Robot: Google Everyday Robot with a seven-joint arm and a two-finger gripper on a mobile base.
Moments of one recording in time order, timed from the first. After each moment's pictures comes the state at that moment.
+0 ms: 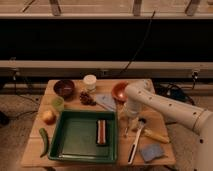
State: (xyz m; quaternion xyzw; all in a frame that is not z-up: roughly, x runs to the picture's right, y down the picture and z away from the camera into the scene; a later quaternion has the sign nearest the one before) arm 0.134 0.209 0.852 -0.37 -0.18 -0.26 0.87
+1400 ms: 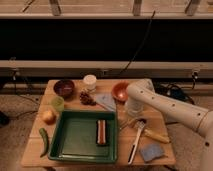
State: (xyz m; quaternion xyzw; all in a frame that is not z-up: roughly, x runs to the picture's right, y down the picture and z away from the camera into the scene) arm 0.137 0.196 0.841 -0.35 -0.18 -0.27 0.88
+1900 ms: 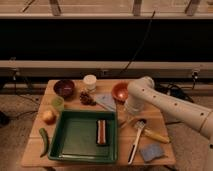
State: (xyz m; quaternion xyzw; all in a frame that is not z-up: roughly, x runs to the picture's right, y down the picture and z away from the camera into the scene) arm 0.136 0.181 0.830 -0.34 -0.19 -0.28 0.88
